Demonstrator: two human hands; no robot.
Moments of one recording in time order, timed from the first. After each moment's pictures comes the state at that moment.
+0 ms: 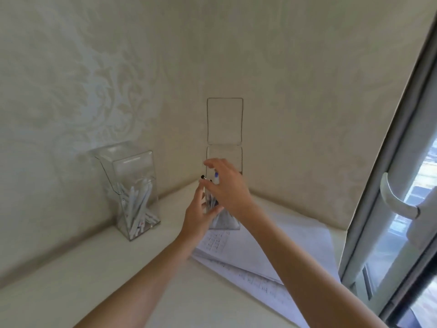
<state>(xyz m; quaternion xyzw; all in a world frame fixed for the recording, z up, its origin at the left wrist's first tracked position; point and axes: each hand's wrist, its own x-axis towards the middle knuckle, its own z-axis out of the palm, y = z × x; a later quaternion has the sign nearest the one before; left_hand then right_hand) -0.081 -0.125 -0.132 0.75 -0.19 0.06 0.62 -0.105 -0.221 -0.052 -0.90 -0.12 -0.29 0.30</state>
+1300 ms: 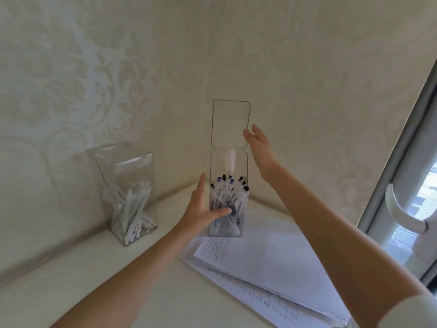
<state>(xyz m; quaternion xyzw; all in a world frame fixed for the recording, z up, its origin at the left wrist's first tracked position) -0.053 -0.120 -0.119 0.78 -0.23 -0.01 0.59 -0.054 -0.286 0.008 -0.77 0.01 -0.20 0.60</state>
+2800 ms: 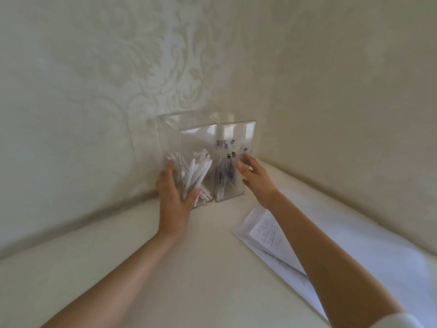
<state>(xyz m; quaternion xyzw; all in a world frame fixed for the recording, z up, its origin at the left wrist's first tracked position) -0.077 0.022 -0.161 0.82 -0.03 0.33 0.47 -0.014 -0.177 -0.124 -0.74 -0.09 -0.01 0.67</state>
